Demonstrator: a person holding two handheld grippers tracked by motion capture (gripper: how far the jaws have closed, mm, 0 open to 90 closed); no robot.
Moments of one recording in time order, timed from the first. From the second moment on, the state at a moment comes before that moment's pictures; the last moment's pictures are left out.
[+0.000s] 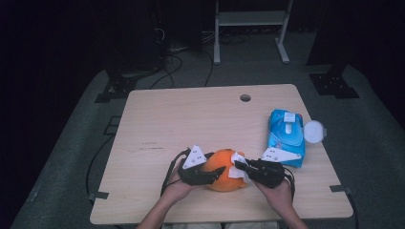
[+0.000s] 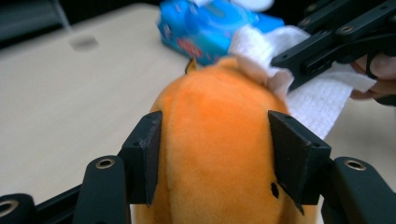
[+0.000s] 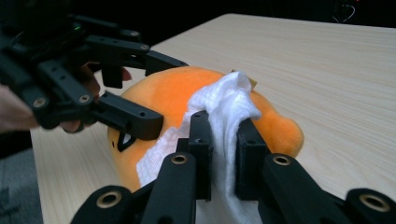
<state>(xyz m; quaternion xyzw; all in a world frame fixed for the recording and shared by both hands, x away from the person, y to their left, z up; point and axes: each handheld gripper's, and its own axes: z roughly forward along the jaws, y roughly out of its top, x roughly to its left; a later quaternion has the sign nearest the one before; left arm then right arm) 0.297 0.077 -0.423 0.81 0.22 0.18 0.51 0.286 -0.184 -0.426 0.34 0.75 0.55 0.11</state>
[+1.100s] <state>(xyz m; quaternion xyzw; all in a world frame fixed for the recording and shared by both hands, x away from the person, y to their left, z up) 0.307 0.089 -0.430 0.84 0.25 0.09 0.48 0.279 -0.176 -0.437 0.34 0.77 0.53 0.12</state>
